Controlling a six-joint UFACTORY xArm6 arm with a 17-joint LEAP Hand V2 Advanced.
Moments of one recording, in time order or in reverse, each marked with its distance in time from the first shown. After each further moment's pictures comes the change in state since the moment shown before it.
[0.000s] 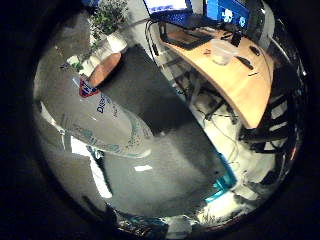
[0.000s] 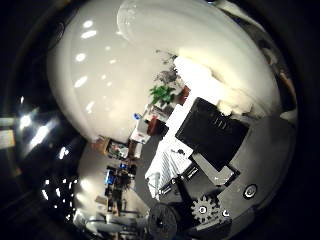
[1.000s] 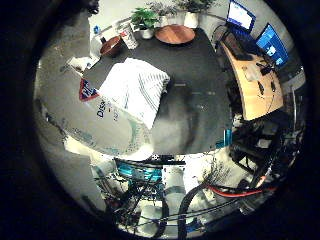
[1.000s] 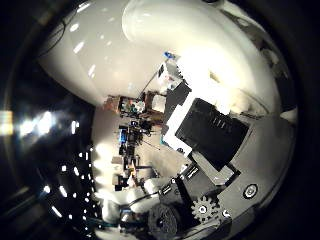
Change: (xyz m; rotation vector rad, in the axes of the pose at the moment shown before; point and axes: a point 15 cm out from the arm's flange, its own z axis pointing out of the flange) arm -0.253 0.116 -0.026 -0.440 -0.117 -0.243
